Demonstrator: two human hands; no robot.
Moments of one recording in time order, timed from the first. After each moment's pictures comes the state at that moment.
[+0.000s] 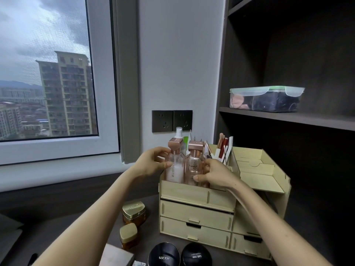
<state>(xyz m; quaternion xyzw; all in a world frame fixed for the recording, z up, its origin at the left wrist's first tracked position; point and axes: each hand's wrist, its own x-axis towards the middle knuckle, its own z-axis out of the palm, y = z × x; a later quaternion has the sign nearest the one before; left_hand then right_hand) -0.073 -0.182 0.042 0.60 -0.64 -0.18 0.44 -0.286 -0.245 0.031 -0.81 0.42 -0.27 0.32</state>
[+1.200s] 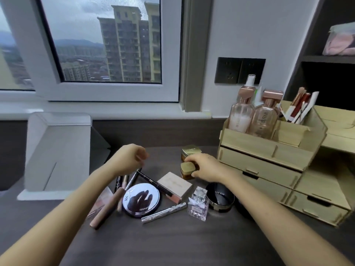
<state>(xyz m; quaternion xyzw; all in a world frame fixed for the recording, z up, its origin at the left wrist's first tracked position) 0.031 0.010 -0.051 0.83 -0.50 -0.05 0.24 -0.150 -0.162 -0.078 -0.95 0.26 -0.05 0.14</state>
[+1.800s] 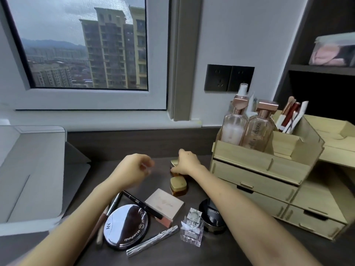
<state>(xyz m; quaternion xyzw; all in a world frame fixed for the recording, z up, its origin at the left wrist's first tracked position) 0.028 -0.041 -0.059 0.80 -0.52 -0.06 0.29 -0.079 -0.197 -0.076 -0.90 0.42 -0.05 0.13</state>
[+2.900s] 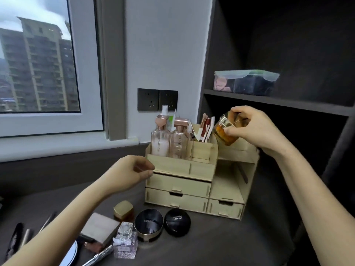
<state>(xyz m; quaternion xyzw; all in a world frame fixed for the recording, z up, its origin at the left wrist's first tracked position) -0.102 -0.083 0.006 0.65 -0.67 -0.12 0.35 -0.395 -0.194 0.100 -0.78 0.44 -0.44 0.12</state>
